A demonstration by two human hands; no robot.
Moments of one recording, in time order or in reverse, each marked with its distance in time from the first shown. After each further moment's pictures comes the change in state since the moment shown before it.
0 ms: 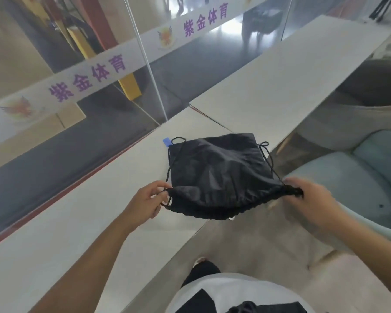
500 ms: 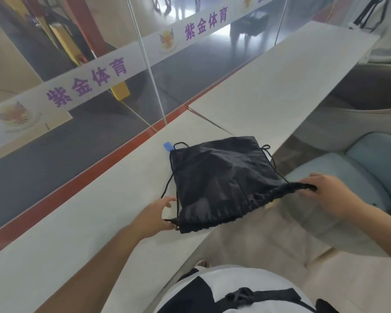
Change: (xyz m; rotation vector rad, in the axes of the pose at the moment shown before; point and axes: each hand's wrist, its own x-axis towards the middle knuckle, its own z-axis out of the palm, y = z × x) left_hand 0.037 -0.054 -0.013 0.543 -0.267 0.011; right_hand 0.022 -0.019 -0.036 -0.099 -0.081 -0.101
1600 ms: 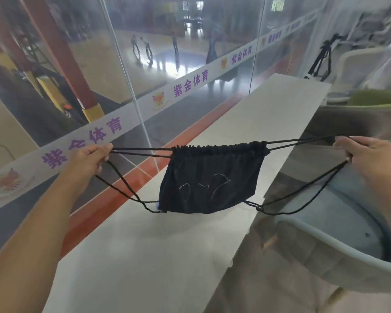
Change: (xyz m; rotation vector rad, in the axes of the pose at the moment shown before) left_hand 0.042 0.020 -0.281 -0.746 0.627 0.213; right_hand 0.063 -0.028 -0.147 0.820 0.829 0.375
